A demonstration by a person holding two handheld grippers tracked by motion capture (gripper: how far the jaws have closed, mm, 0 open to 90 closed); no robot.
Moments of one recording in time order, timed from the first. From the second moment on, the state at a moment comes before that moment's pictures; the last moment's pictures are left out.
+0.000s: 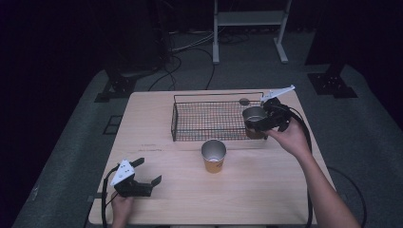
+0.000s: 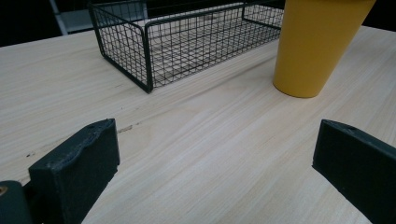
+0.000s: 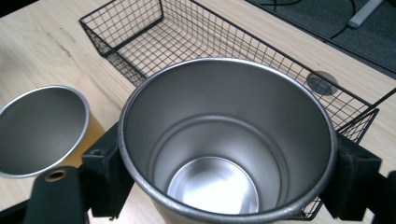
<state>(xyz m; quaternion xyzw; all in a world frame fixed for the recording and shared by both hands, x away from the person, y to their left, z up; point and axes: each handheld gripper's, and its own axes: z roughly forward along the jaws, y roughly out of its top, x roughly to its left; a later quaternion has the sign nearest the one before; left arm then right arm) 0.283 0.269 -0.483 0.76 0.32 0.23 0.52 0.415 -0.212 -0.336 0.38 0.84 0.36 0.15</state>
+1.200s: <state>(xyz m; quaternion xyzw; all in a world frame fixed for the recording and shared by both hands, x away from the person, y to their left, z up) 0.283 0.270 -0.483 0.75 0.32 0.23 0.53 0.477 -0.200 -0.336 0.43 0.81 0.36 0.16</state>
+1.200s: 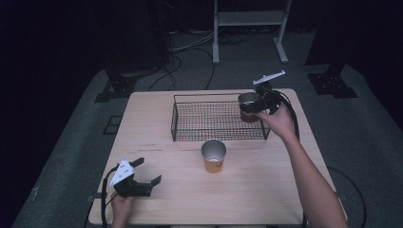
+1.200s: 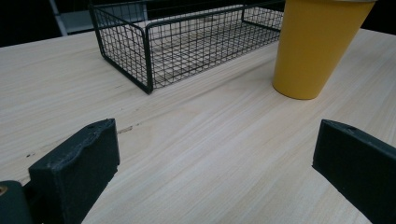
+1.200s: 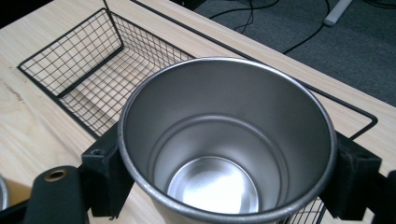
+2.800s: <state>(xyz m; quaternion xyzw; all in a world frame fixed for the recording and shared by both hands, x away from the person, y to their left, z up) 0.282 0.270 -0.483 0.75 0.32 0.23 0.53 0.517 -0.180 -0.394 0.48 0.80 0.33 0.14</state>
